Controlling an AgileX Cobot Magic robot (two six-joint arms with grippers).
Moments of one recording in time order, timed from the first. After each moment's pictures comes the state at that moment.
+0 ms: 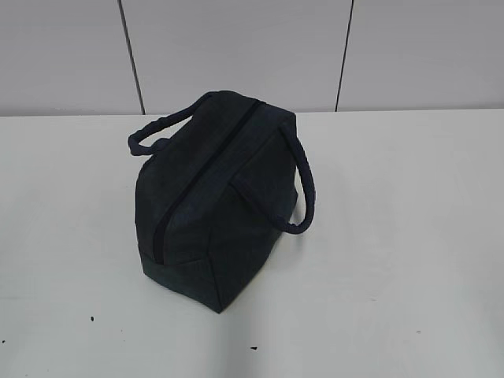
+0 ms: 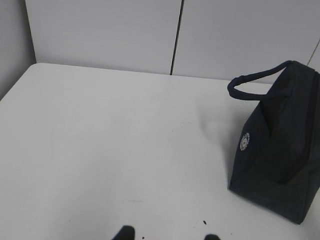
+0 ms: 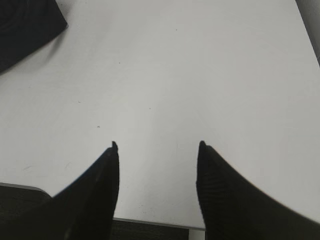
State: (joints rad) left arm 0.03 -0.02 -0.52 -0.12 1.11 0.04; right arm 0.03 -0.02 -0.50 -0.02 1.16 -0.10
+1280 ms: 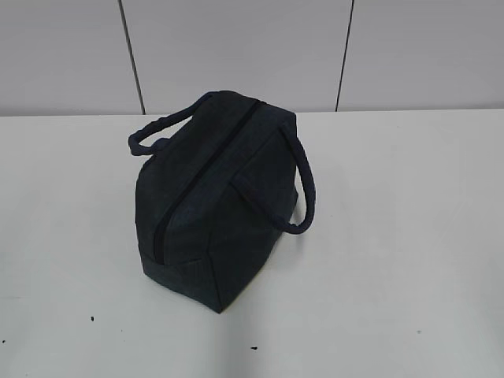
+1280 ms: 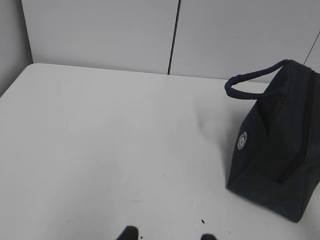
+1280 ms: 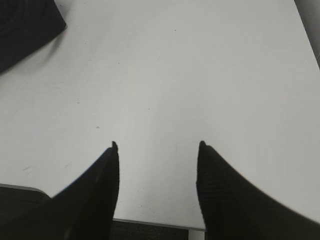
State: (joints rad) left arm 0.02 -0.02 -0.52 -0.12 1.11 0.04; right arm 0.03 -0.02 -0.50 -0.02 1.15 -0.10
